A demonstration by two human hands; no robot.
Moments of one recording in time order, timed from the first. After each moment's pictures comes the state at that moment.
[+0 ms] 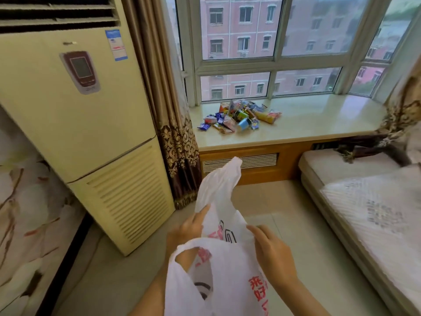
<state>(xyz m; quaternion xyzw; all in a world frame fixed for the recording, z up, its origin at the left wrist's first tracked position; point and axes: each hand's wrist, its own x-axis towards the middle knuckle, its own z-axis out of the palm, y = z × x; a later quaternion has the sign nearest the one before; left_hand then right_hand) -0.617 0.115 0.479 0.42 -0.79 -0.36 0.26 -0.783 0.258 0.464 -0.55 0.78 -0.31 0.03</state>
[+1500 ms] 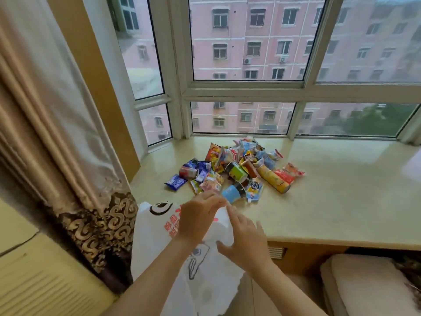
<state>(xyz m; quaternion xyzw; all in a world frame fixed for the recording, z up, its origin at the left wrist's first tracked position) -1.253 -0.423 0.502 0.35 -0.86 -0.06 0.37 -1.375 -0.326 0.480 -0.63 0.75 -0.17 0.06</state>
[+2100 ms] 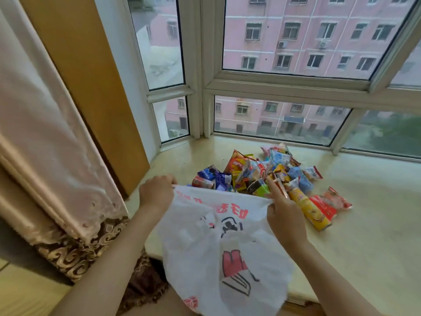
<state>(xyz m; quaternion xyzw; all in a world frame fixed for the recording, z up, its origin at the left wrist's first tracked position) -1.210 -0.696 0.499 0.68 -0.73 -0.01 0.10 -1.483 -0.582 0.488 -0.59 0.75 -0.30 0.03</state>
